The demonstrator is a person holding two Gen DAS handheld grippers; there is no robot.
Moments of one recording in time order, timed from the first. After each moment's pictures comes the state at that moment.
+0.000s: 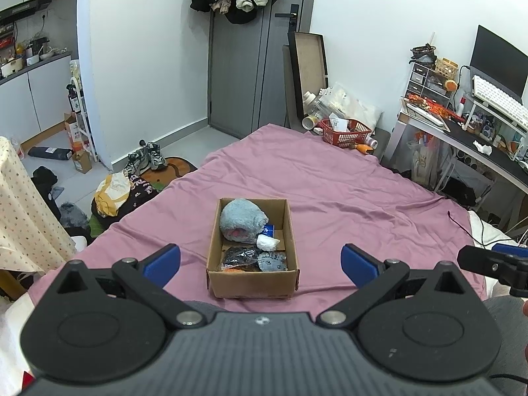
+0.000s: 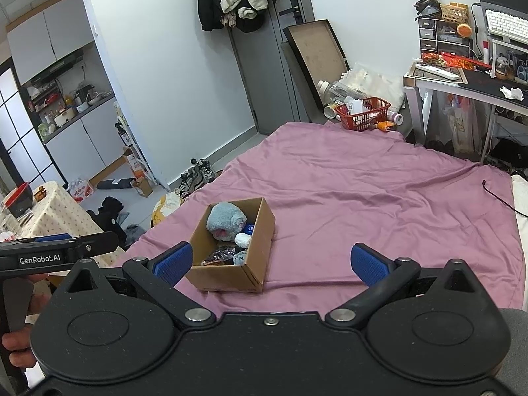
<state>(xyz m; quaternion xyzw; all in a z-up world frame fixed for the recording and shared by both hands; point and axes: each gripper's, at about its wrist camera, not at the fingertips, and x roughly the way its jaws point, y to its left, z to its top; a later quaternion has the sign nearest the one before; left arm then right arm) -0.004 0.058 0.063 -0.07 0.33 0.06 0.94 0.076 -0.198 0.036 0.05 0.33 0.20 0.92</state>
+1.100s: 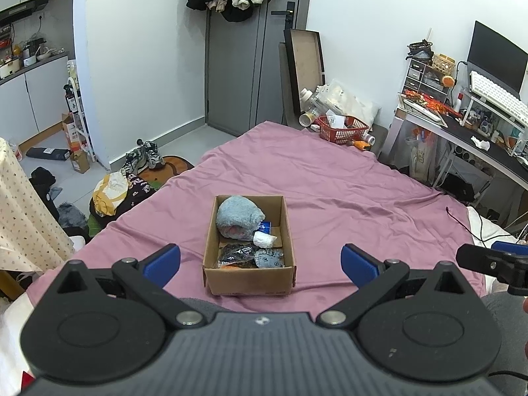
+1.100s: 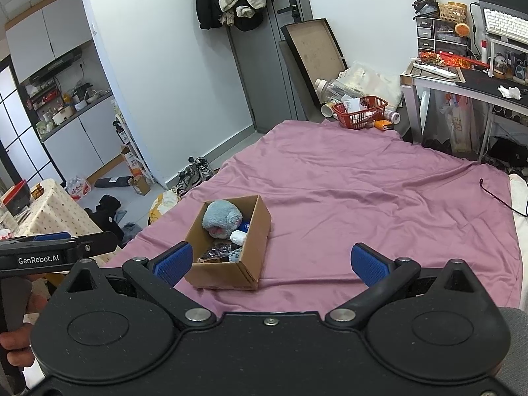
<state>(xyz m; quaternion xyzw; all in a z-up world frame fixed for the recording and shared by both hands) -0.003 0.061 0.063 -0.07 0.34 0.06 0.94 0.077 -0.204 0.034 0.05 0.34 0.20 0.92</state>
